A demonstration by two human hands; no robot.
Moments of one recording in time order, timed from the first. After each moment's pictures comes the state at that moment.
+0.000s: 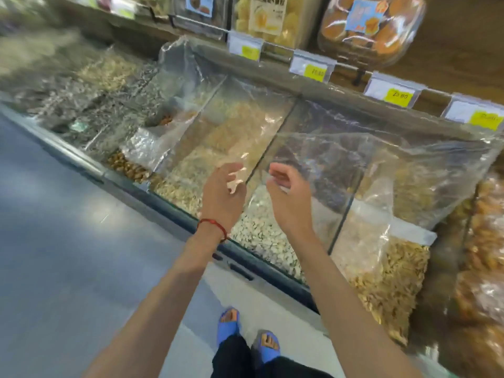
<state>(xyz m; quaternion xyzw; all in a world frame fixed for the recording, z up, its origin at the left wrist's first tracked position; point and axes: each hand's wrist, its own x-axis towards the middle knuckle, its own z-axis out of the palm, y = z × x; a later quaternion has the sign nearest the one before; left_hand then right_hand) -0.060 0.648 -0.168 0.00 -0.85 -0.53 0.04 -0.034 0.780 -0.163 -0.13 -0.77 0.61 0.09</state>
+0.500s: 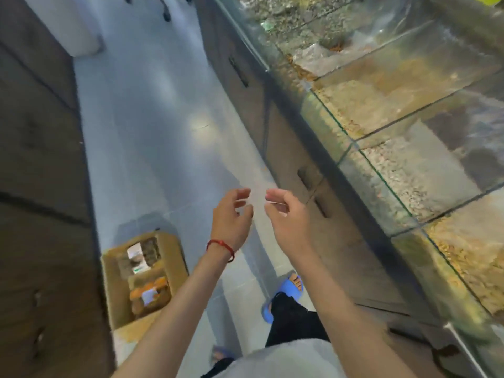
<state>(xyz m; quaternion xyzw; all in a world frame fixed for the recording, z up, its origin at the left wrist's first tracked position) 0.312 0.483 -0.243 0.32 -0.78 -0.53 0.10 0.258 0.601 -0.228 0.08 -0.77 0.60 -0.20</state>
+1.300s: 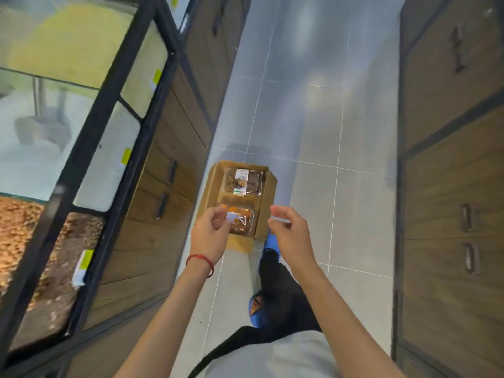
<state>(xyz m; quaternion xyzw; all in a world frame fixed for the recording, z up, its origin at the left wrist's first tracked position) 0.701 0.289 -0.307 0.64 -0.57 -0.48 0.16 0.550 0.367 -0.313 0.18 -0.73 0.45 -0.47</state>
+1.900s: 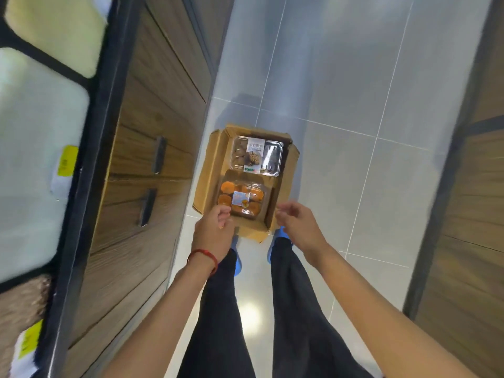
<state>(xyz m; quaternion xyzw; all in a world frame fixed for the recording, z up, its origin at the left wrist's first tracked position) 0.717 0.131 -0.508 0.68 -0.51 -0.52 -0.02 0.538 0.195 -0.526 0.11 -0.77 0.24 -0.58</state>
